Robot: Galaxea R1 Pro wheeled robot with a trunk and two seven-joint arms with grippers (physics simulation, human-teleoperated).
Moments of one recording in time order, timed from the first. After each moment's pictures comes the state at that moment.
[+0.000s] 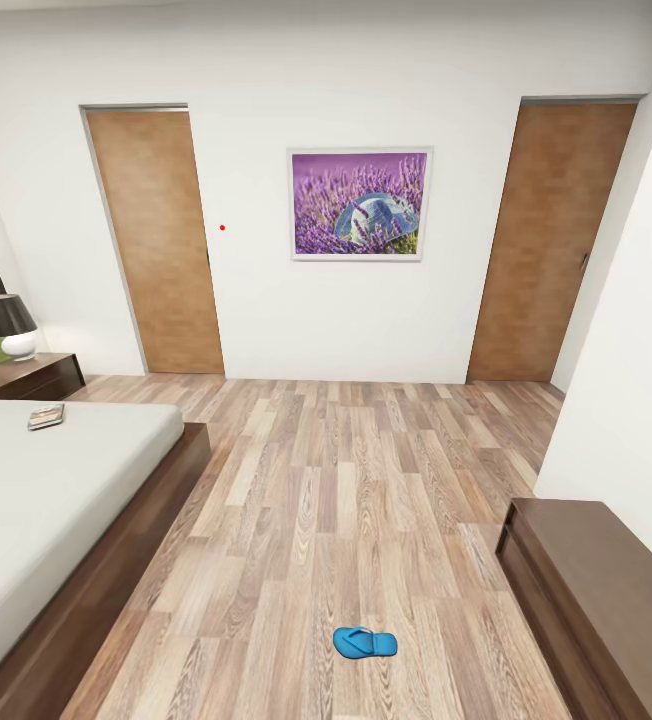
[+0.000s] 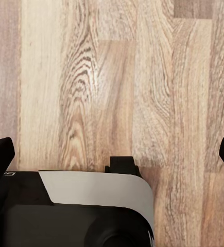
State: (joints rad) left arm -0.01 0.02 0.00 -0.74 0.13 -0.08 0.01; right arm -0.01 0.00 -0.01 -0.41 0.00 -0.02 0.00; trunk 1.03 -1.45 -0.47
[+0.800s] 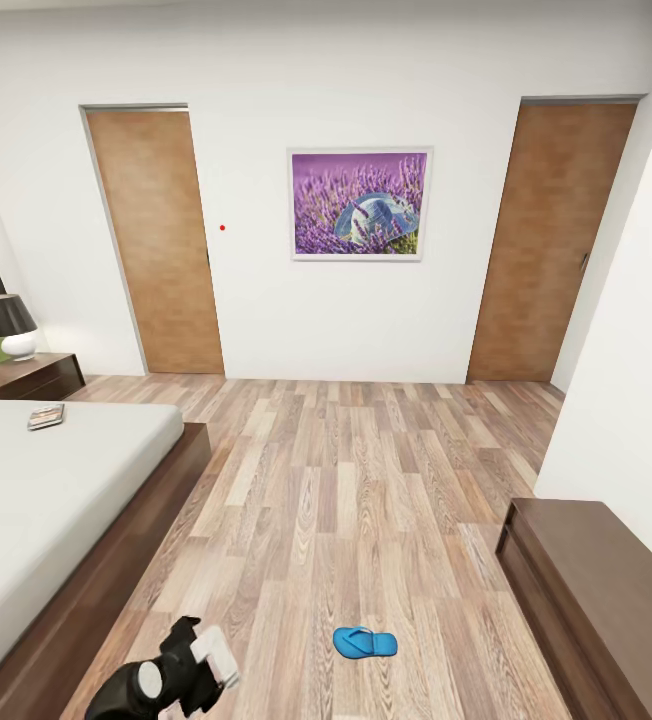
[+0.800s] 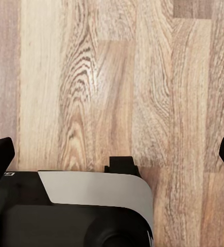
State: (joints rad) left arm -0.08 0.02 -0.04 -1.32 -0.89 0.38 -0.63; right arm -0.01 0.00 -0.01 -0.41 0.00 -0.02 0.00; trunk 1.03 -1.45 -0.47
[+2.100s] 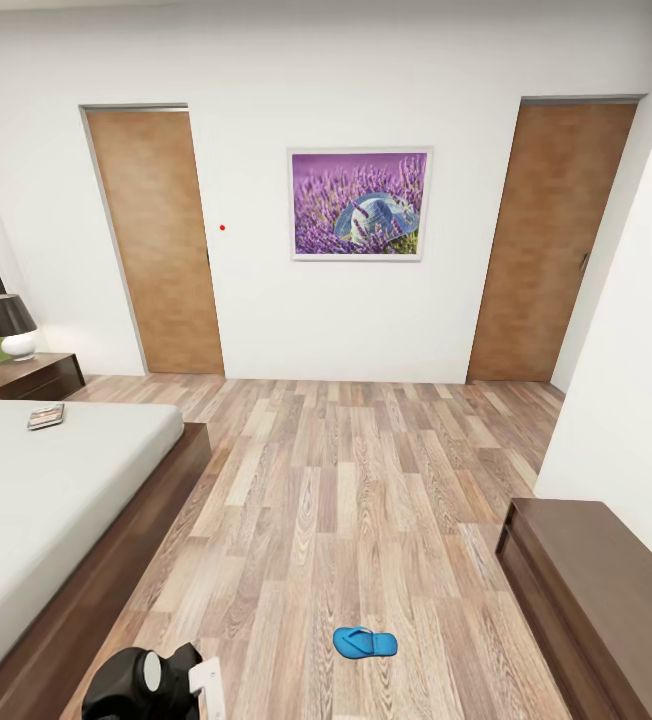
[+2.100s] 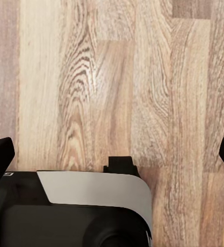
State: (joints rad) left arm -0.14 0.04 -0.04 -1.26 -1.14 0.30 -1.01; right arm -0.01 0.00 -0.01 -0.41 0.00 -0.02 0.00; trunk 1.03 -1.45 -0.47
